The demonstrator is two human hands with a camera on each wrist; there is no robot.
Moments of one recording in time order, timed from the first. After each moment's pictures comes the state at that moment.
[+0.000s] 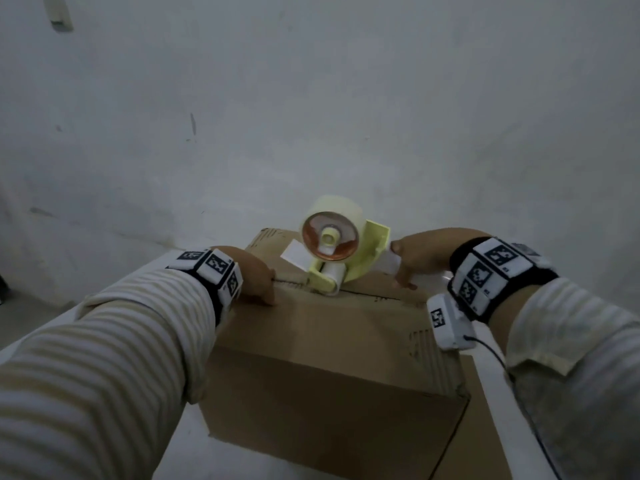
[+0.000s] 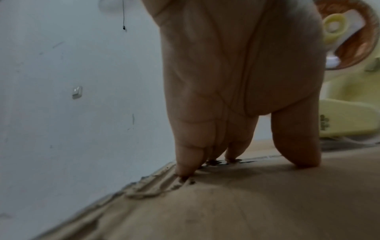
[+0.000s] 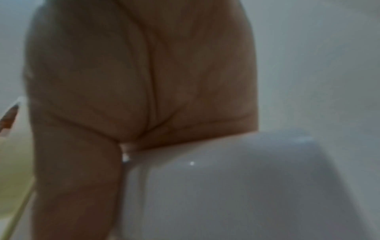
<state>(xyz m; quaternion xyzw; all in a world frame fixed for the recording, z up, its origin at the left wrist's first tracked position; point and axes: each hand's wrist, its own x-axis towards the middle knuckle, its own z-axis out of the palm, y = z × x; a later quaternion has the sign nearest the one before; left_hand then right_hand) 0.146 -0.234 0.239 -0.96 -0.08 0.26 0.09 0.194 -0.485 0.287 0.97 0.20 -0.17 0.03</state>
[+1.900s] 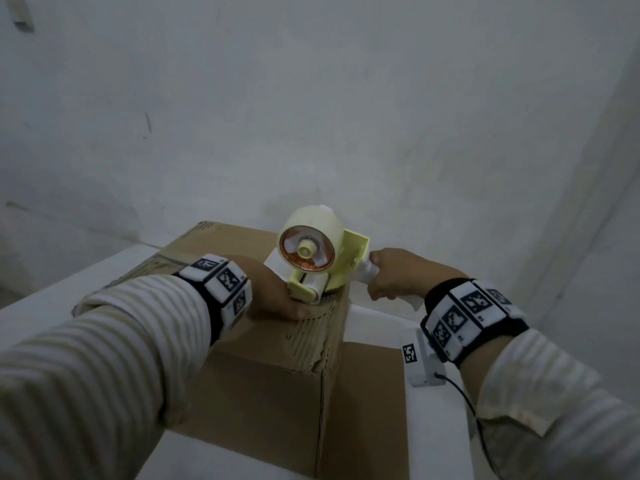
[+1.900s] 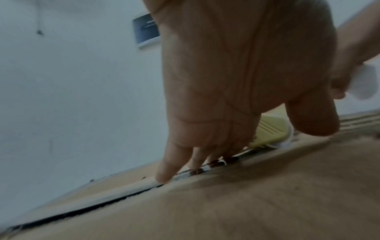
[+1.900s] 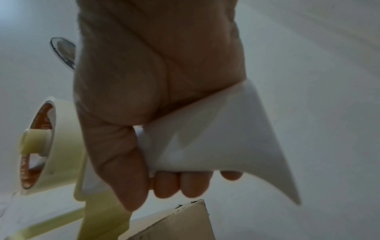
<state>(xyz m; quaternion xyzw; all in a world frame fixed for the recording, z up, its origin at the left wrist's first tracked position) 0.150 -0.416 0.230 -0.96 -0.01 0.27 0.04 0.191 -0.628 0.262 0.96 0.24 -0.11 -0.12</state>
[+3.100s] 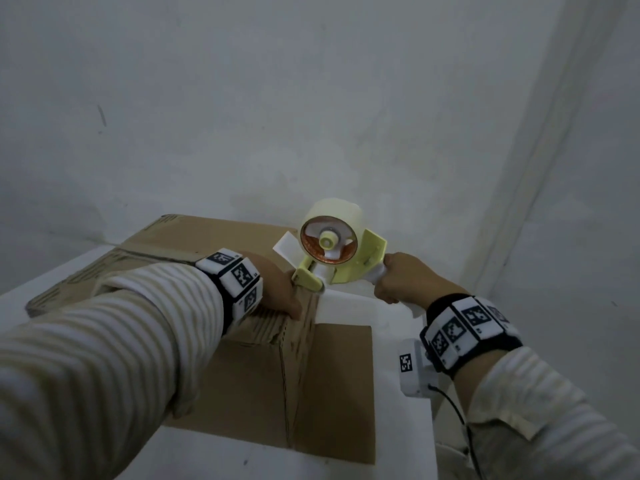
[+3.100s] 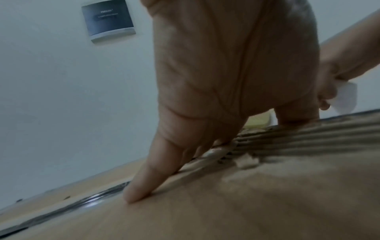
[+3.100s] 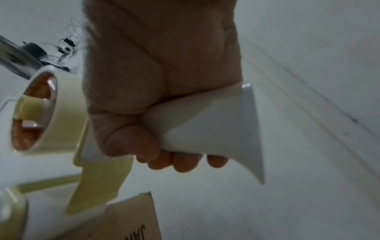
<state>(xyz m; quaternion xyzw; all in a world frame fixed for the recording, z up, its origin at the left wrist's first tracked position) 0.132 -0.502 0.236 -0.97 -0.01 0.23 0.10 0.171 -0.704 0.225 0.97 0.13 -0.06 -0.21</state>
